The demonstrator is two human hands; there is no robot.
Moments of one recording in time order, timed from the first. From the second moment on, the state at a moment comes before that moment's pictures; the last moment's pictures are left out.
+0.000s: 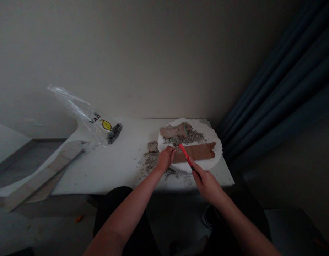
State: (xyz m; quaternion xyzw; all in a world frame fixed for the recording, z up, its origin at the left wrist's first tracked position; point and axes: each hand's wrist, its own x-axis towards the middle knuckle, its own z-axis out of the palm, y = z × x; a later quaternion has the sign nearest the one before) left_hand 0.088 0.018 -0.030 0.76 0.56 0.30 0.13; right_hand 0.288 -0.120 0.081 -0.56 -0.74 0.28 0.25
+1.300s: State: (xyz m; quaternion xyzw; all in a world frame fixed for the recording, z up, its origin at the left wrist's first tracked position) left_hand 0.082 0.016 -0.035 0.74 0.53 0.36 0.20; right_hand 0.291 -0.116 0.067 -0.58 -0.73 0.24 0.25
